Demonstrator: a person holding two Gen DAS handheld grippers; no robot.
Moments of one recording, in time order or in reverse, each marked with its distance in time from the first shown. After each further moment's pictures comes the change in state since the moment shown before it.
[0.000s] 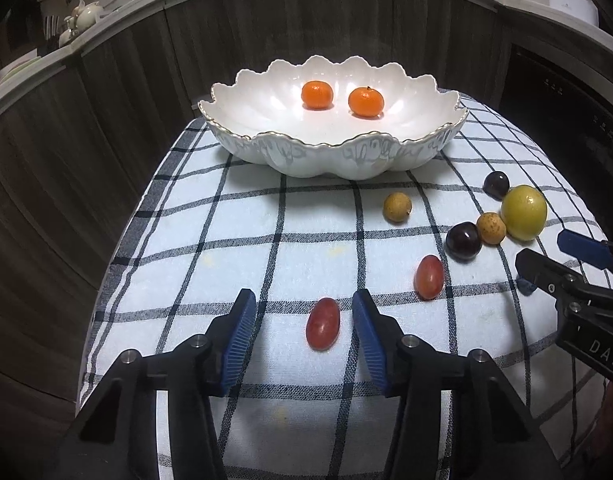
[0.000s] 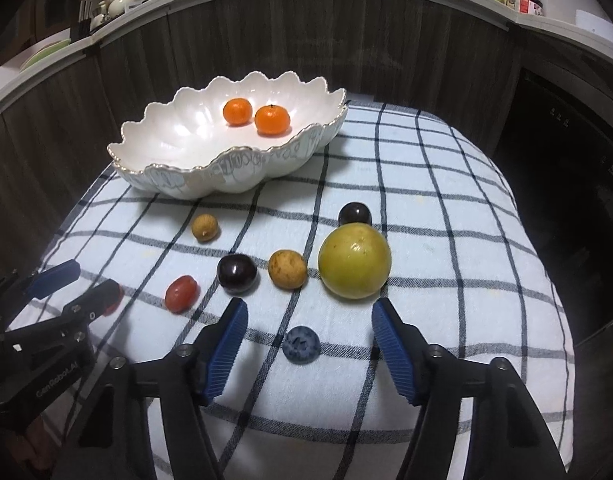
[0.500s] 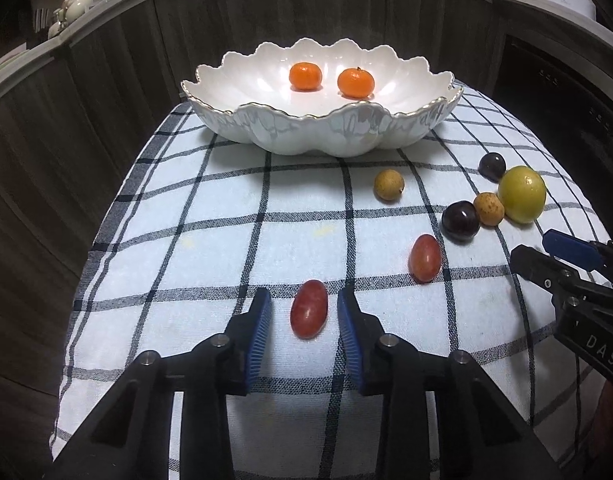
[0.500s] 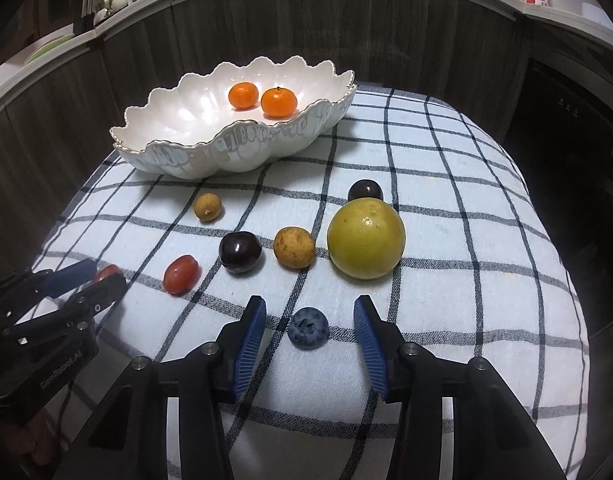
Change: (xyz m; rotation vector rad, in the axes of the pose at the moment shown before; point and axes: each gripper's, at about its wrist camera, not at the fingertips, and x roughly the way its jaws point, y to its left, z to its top) left arm 0.011 -0.005 -0.006 0.014 0.035 -0.033; right arm 0.009 -0.001 -0.011 0.000 0.024 0.028
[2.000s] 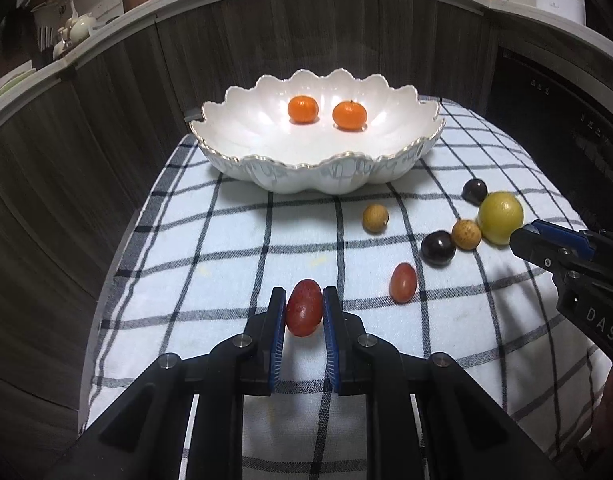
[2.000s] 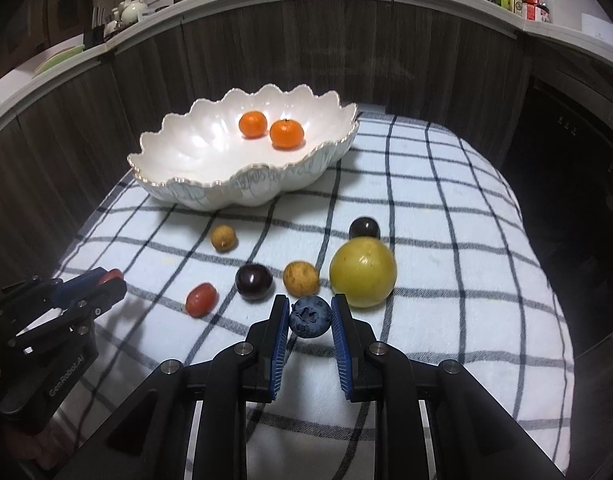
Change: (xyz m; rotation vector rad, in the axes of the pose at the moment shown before) left arm -0.034 -0.005 0.013 0.017 -0.061 0.016; right arm -0.027 -0.001 0.019 -0.014 -0.053 0.021
